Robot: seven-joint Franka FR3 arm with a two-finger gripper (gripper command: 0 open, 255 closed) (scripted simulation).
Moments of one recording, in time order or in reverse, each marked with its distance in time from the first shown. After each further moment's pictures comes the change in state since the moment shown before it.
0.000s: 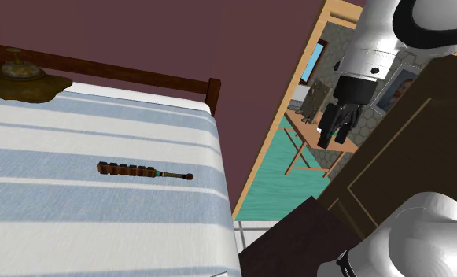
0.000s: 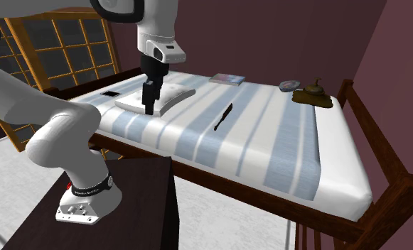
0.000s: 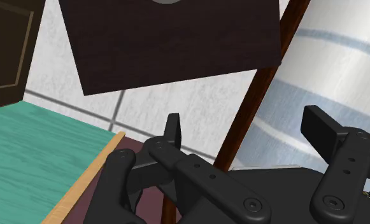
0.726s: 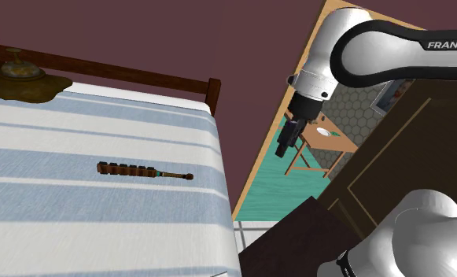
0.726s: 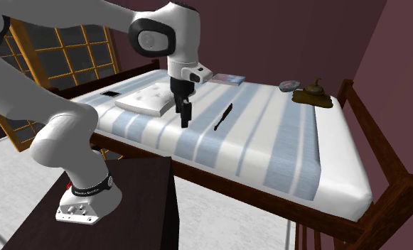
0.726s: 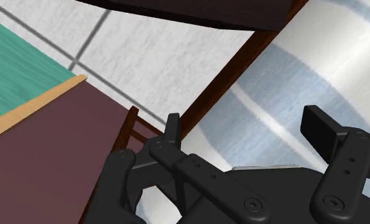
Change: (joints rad) arm 0.109 0.186 0.010 -0.087 0.017 0.396 -0.238
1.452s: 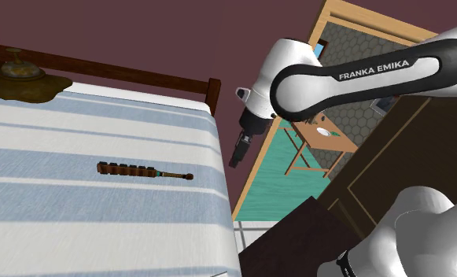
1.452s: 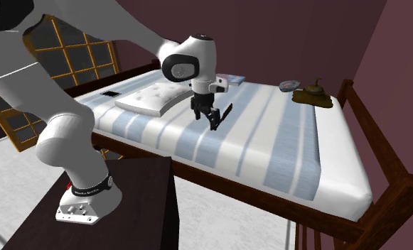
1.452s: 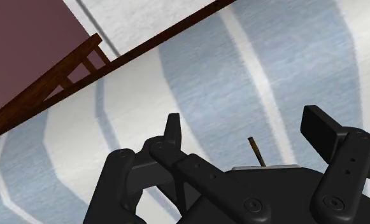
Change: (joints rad) arm 0.142 0.321 0.029 0.030 0.064 0.446 -0.295
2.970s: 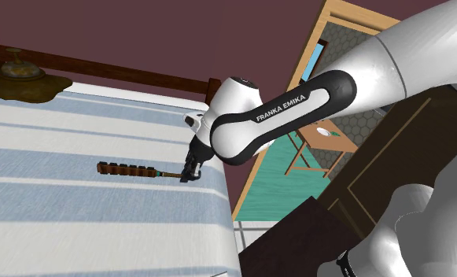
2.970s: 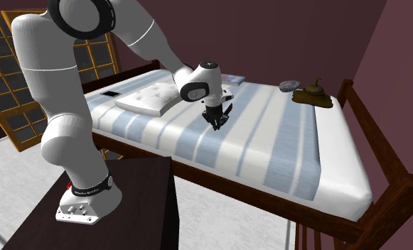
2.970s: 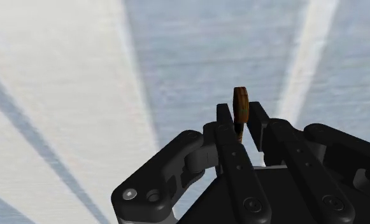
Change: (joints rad) arm 0.124 0.407 0.072 0.134 0.126 0.432 -0.365
